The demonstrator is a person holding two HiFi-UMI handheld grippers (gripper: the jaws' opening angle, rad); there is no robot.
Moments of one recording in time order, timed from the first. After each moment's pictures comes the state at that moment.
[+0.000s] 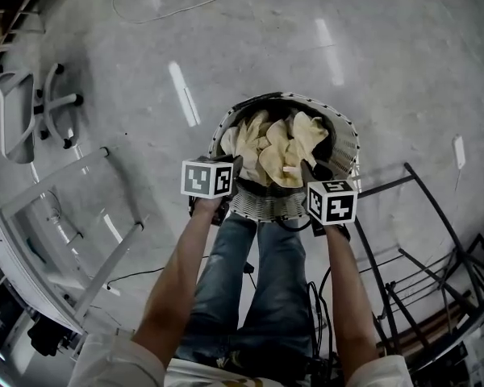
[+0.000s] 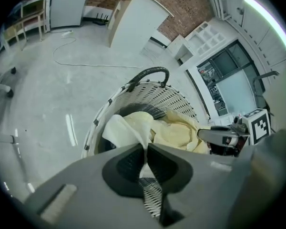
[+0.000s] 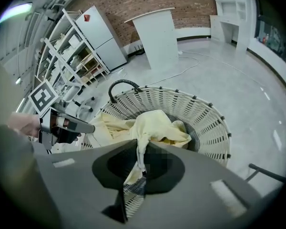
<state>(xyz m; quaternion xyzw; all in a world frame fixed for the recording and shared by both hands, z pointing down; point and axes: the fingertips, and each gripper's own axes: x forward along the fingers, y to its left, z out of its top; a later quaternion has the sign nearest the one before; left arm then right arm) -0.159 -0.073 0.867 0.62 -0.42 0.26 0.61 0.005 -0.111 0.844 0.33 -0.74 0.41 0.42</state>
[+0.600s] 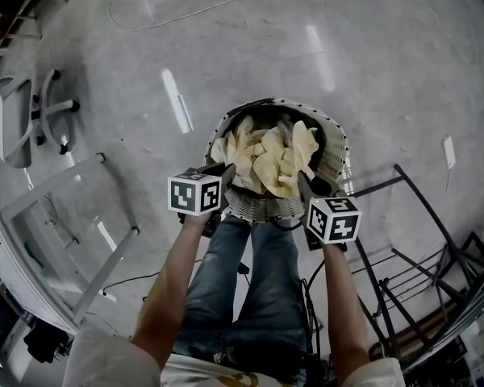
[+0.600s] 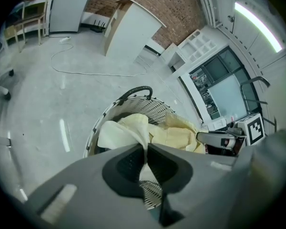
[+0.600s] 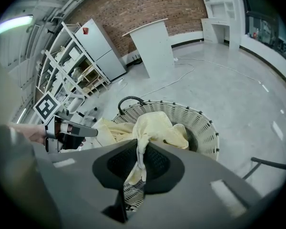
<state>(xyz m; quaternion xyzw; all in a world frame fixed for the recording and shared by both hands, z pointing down) -0.162 -0.079 0.807 0.65 -0.43 0.22 0.59 0.009 -0.105 0.780 0.35 -0.75 0.43 0.37</state>
